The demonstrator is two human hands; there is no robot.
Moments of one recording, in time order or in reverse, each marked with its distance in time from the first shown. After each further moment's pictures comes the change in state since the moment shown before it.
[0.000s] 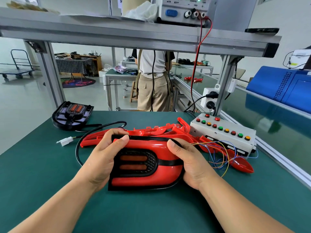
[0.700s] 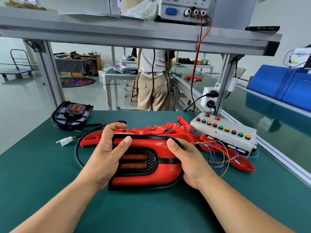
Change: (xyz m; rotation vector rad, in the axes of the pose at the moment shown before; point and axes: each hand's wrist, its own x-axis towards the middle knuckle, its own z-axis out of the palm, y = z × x) left_hand 0.005 -0.009 -0.005 0.082 -0.041 0.099; right_hand 0.004 0.006 -0.002 -0.039 0.024 -0.050
